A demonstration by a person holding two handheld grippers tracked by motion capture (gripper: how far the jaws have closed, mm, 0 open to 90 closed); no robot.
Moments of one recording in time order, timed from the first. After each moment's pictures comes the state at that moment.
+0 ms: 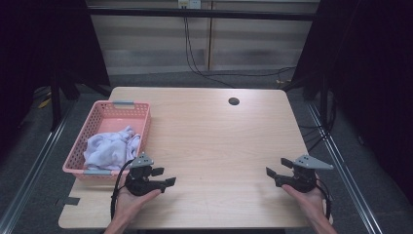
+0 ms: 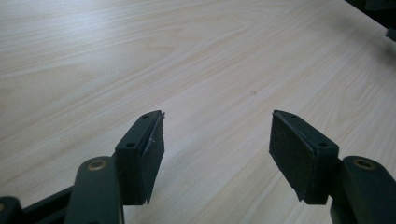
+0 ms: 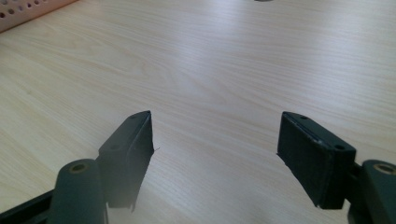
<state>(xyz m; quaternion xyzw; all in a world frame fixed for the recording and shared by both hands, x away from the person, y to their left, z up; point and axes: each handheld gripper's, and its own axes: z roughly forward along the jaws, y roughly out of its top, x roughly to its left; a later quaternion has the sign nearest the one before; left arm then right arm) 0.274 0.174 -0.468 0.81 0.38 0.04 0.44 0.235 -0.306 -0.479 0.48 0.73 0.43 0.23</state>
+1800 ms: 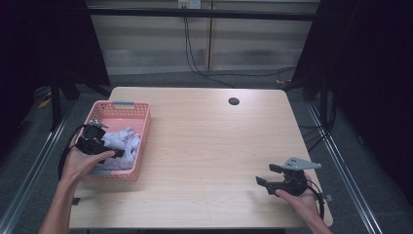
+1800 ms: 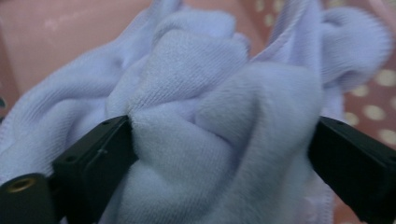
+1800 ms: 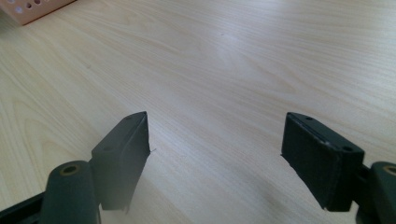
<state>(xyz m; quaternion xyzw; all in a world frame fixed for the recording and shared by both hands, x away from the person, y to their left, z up) 0.387 0.307 -0.441 0.83 0.49 0.08 0.25 0.234 -0.284 -0.482 0.44 0.77 0.44 0.15</state>
